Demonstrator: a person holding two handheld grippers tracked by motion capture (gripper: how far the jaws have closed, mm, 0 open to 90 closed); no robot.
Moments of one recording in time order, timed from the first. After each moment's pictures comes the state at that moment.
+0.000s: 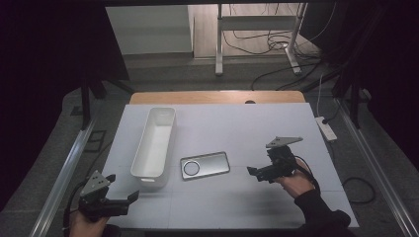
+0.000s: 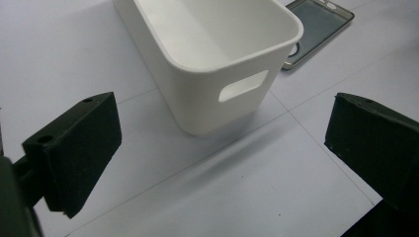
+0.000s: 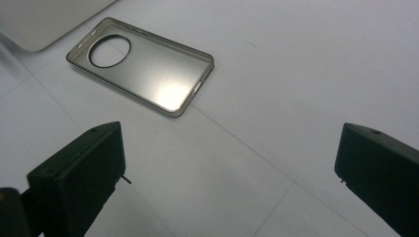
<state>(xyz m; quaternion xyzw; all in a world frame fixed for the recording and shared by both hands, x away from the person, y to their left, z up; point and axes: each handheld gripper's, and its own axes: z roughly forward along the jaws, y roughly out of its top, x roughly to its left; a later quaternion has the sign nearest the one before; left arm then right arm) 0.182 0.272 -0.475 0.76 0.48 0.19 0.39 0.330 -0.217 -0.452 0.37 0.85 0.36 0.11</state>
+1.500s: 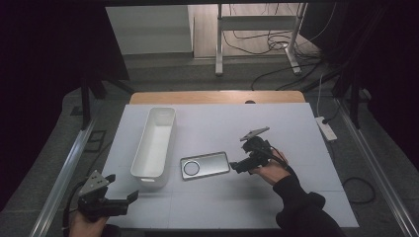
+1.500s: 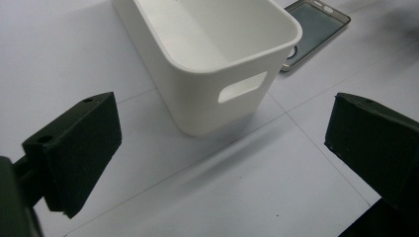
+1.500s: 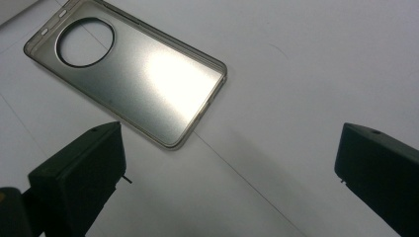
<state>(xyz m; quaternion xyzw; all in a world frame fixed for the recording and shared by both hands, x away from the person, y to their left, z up) 0.183 0.275 -0.476 0.76 0.48 0.18 0.40 0.368 -0.158 -0.472 0.35 0.88 0.29 0.10</state>
